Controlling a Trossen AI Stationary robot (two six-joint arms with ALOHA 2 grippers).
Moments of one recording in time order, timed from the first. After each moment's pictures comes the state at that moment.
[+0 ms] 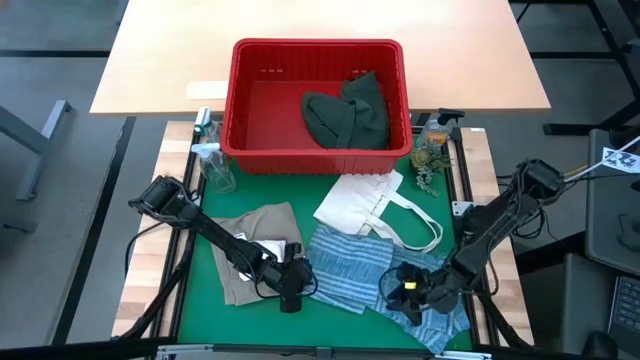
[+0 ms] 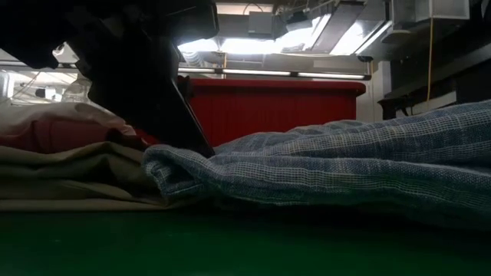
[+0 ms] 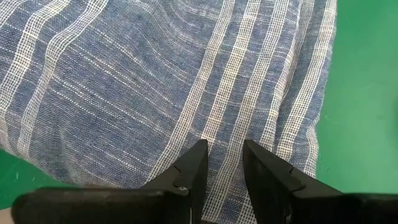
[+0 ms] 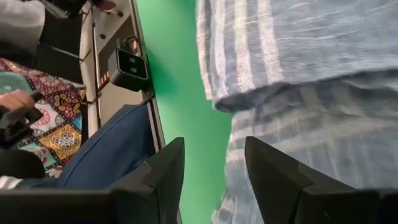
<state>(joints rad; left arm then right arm) -0.51 1.87 1.03 -0.05 -0.35 -0.46 0.81 1.41 0.63 0.07 0.33 1.29</state>
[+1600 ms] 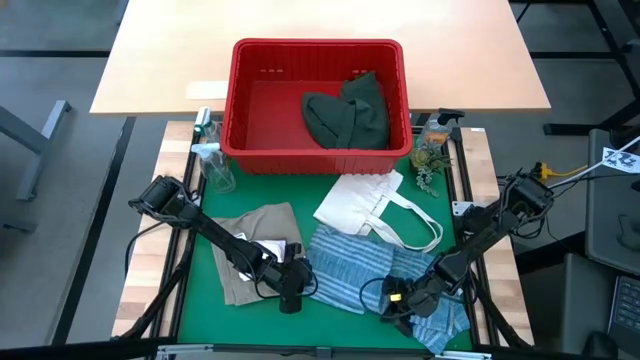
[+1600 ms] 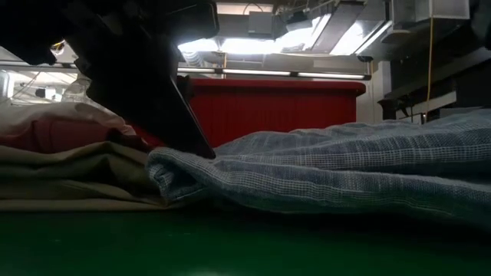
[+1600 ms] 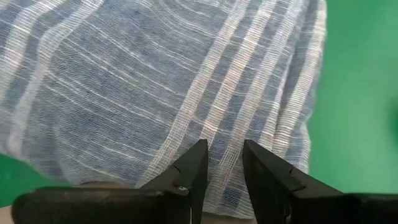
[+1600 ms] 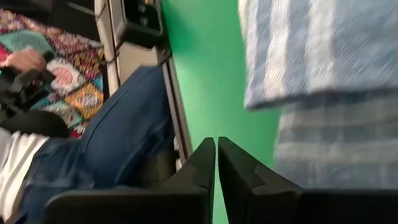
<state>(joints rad) -0.51 1.87 1.03 -0.05 -0.33 -0.47 0.75 1.60 0.68 0.26 0.07 1.25</state>
